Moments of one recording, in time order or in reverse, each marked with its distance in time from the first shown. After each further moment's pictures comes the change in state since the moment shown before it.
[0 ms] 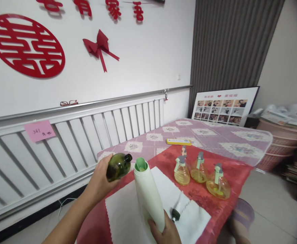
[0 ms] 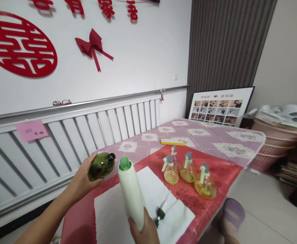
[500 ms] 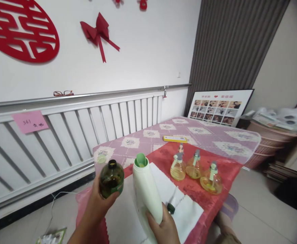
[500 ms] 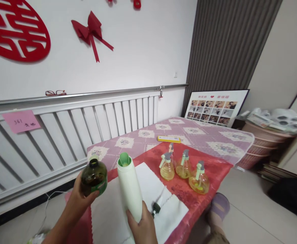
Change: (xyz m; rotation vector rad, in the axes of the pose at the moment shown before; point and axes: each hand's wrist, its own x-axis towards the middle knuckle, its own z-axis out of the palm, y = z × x) left_hand -0.072 -0.025 0.051 -0.703 0.132 -0.421; right_hand -0.001 -0.010 0.000 -0.055 0.035 0.143
